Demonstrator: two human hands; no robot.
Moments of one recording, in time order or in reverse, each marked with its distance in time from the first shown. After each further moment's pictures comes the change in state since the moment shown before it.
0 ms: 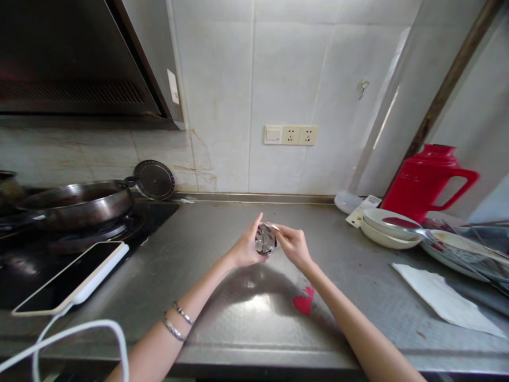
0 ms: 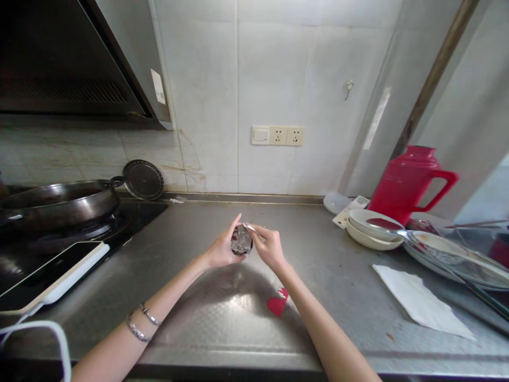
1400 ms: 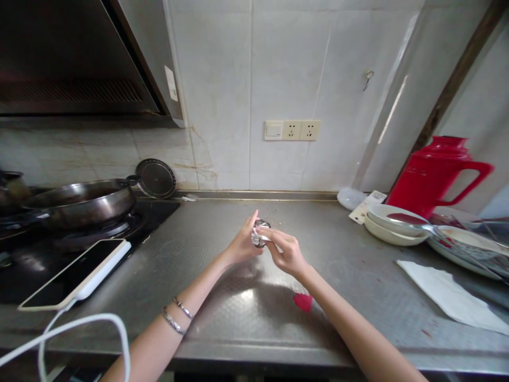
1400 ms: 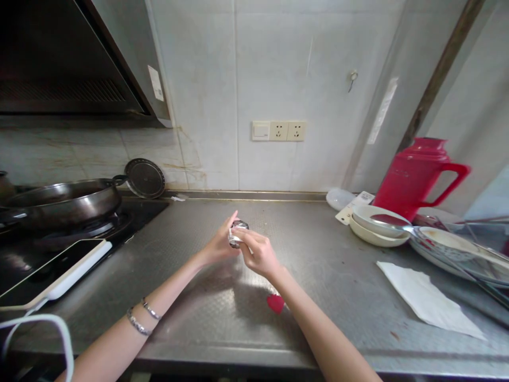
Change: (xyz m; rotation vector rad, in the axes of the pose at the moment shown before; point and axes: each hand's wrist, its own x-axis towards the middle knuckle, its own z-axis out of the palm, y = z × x) left_hand 0.004 -0.023 0.002 0.017 0.057 0.030; right_hand -0.014 -0.014 0.007 -0.108 -0.070 -0.450
